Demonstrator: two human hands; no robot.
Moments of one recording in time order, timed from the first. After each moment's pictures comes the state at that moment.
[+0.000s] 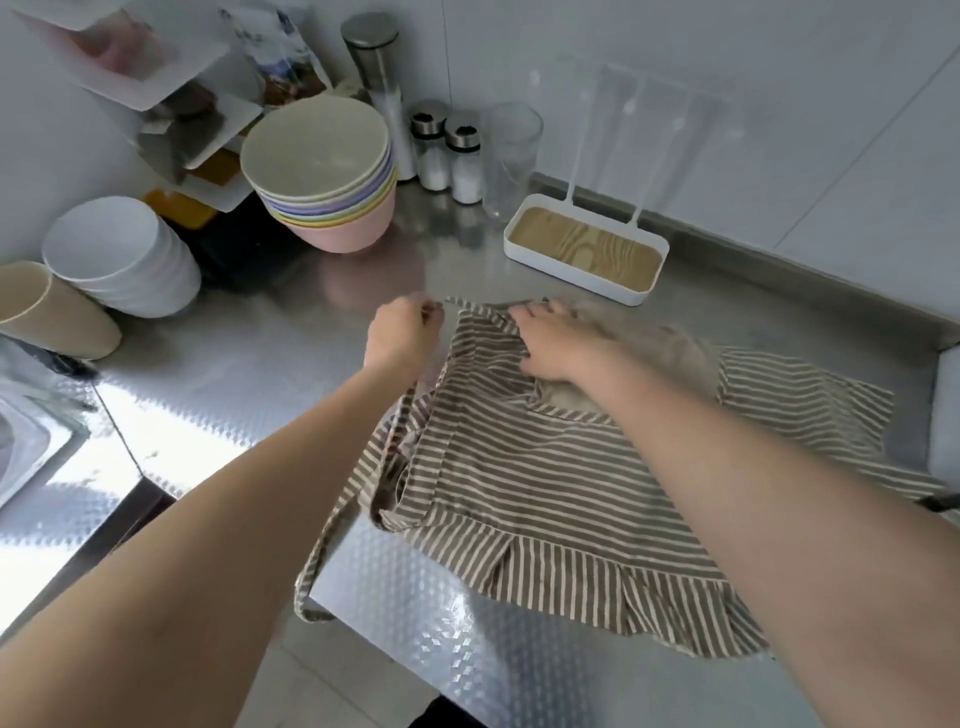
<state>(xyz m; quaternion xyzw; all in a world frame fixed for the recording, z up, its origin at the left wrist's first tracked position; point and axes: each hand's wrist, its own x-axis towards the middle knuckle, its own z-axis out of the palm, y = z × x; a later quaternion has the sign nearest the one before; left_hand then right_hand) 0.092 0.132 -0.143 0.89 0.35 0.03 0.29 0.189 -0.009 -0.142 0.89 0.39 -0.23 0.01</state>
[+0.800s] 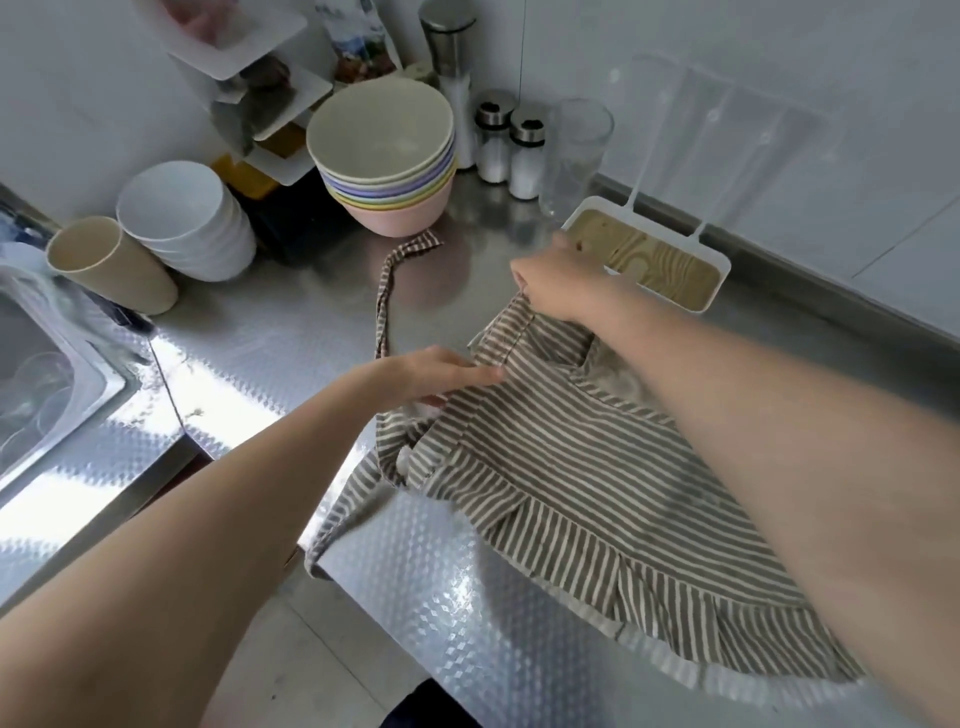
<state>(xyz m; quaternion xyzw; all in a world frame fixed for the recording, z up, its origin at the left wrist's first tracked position) 0.057 0.135 -0.125 0.75 0.32 -0.28 0.51 0.215 0.052 -0.113 0.86 0.47 -0.17 0.04</state>
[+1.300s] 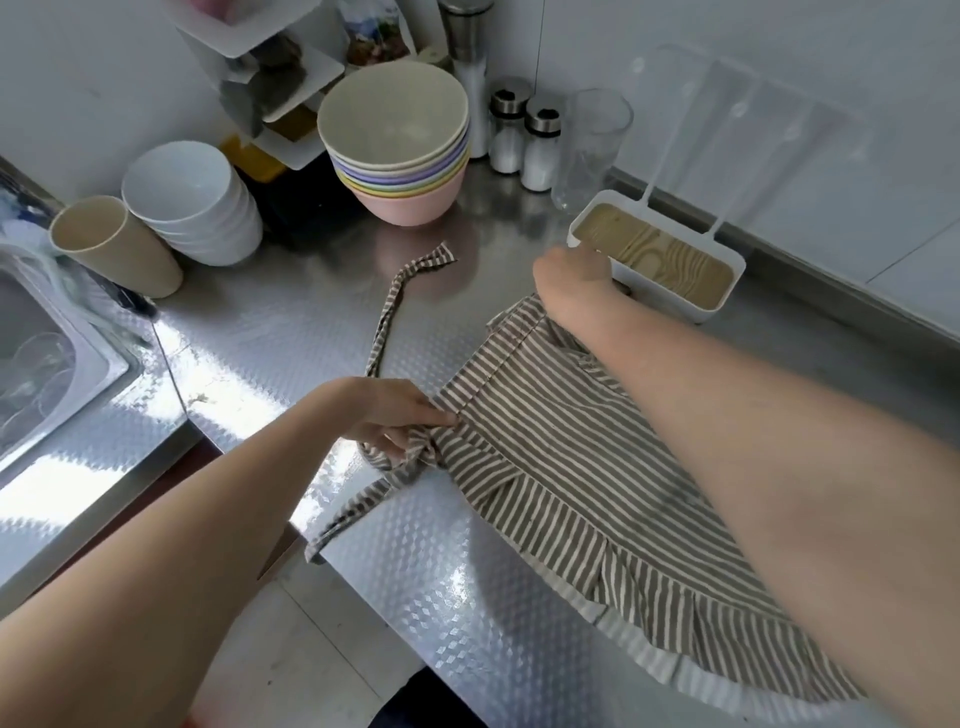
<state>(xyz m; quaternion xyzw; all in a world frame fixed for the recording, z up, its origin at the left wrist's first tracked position) 0.015 0.151 -0.145 0.67 0.38 -0.38 0.51 0.207 0.064 -0.126 0.89 0.42 -0.09 0.17</state>
